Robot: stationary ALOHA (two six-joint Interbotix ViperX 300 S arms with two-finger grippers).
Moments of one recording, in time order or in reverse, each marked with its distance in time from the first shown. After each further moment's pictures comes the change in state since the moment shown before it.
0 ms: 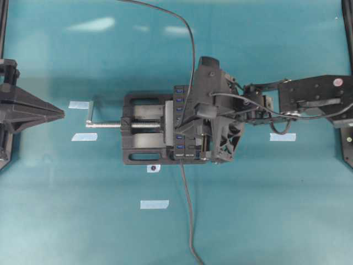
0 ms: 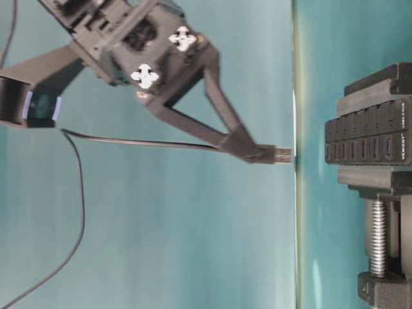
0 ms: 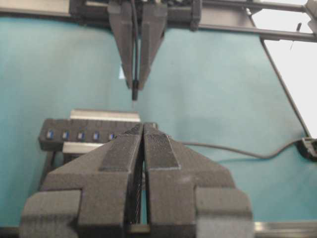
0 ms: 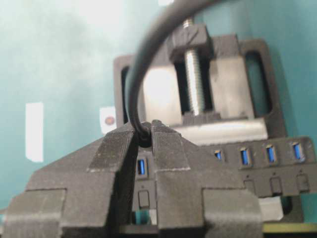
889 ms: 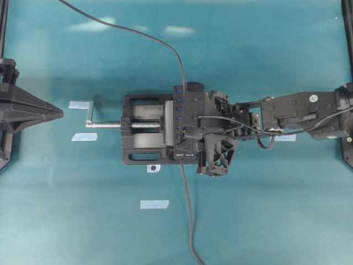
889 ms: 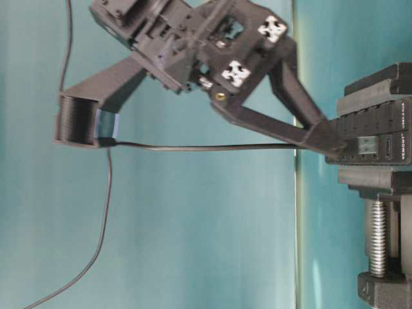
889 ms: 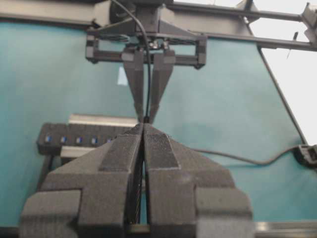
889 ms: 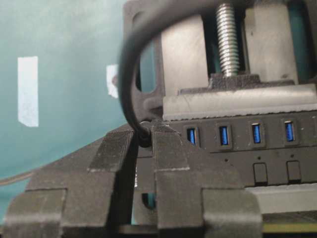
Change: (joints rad) left arm 0.000 -0.009 0.008 0.000 -0.021 -0.020; right arm 0.040 0.106 0.003 0.005 0.002 0.002
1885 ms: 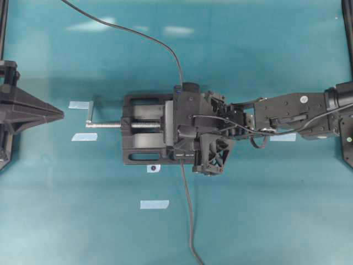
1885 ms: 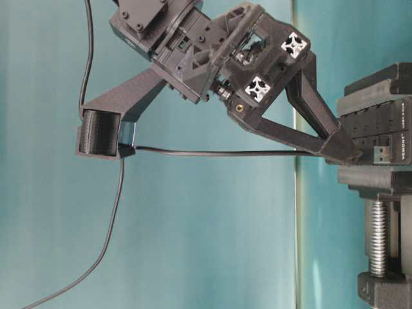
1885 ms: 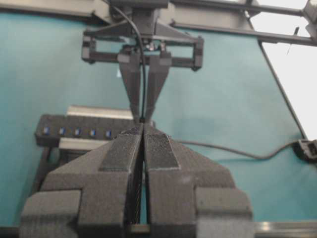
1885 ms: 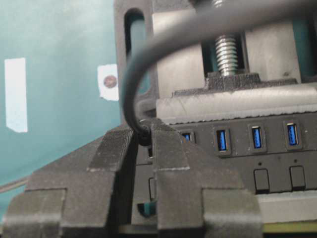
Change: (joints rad) left arm 0.000 0.000 0.015 0.002 0.002 -0.006; right arm -0.012 0.037 -0.011 0.000 0.017 -0.002
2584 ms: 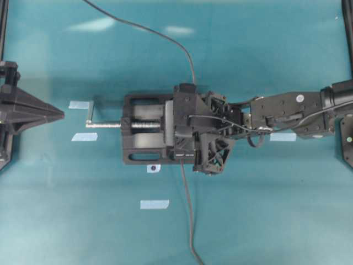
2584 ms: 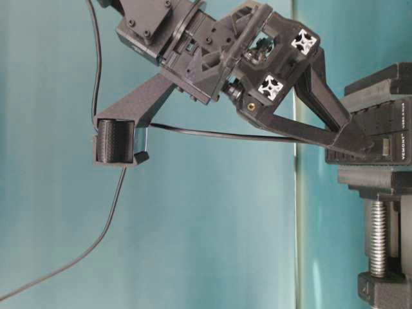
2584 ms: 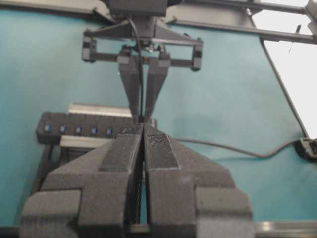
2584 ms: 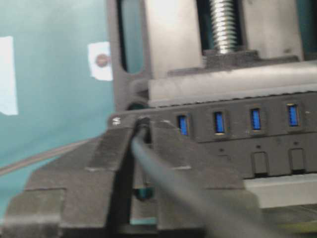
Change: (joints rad) left arm 0.005 0.000 0.005 -0.002 -0.002 0.000; right arm -0.006 0.021 -0.018 -0.003 0.084 0.002
